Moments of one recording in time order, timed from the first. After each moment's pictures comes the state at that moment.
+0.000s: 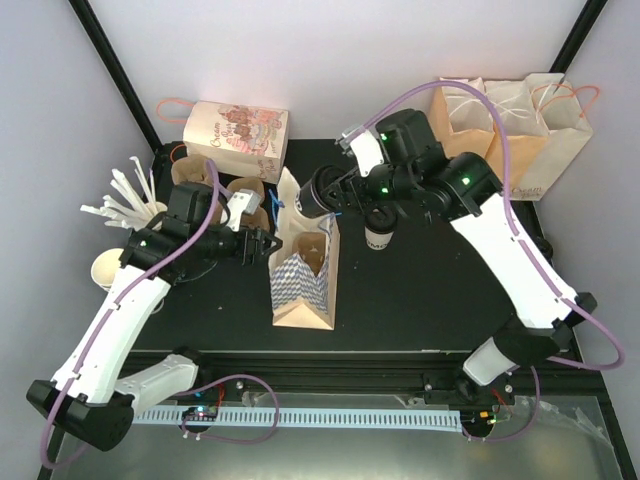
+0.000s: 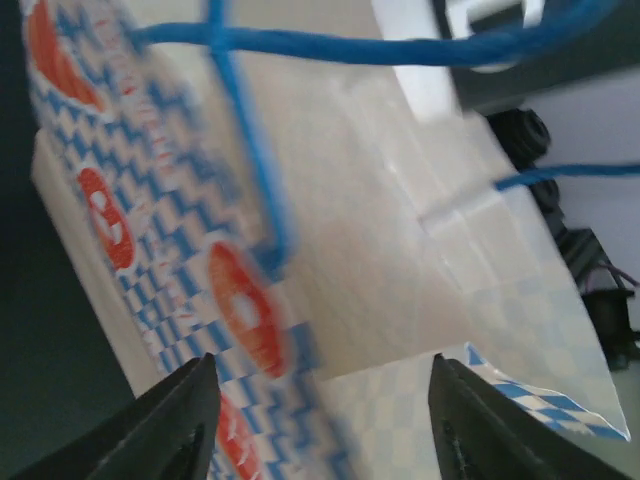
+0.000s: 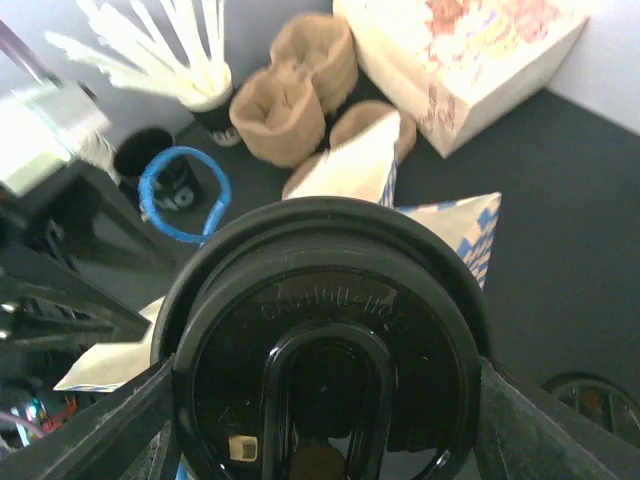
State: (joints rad) left arm -0.35 1.03 1.19 -0.93 0.55 -0.21; right arm 0.74 1.55 2.05 -1.12 -0.20 0.07
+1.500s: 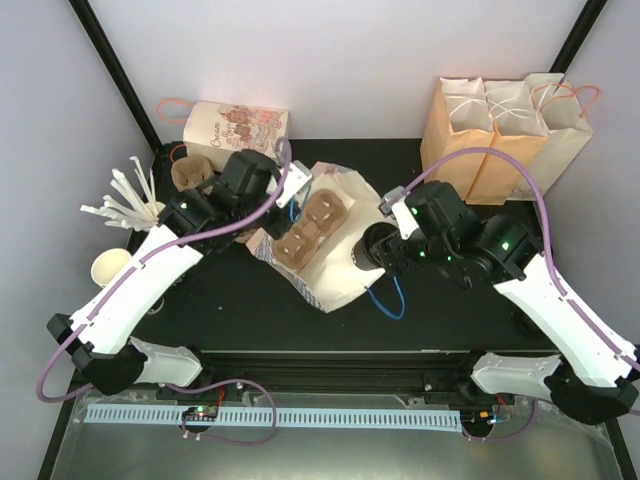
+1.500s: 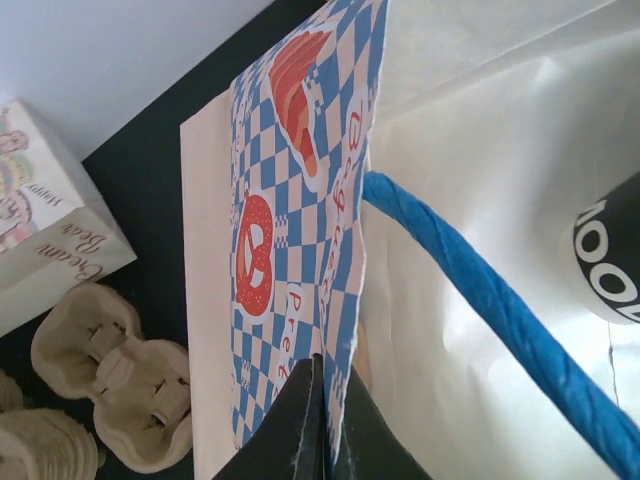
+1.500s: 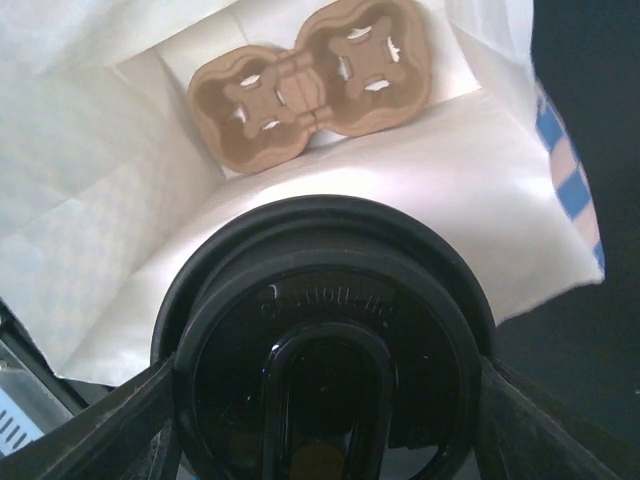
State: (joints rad) left arm -0.69 1.33 1.64 -1.01 -0.06 0.09; right arm 0.81 1.20 1.58 -1.25 0.05 0.16
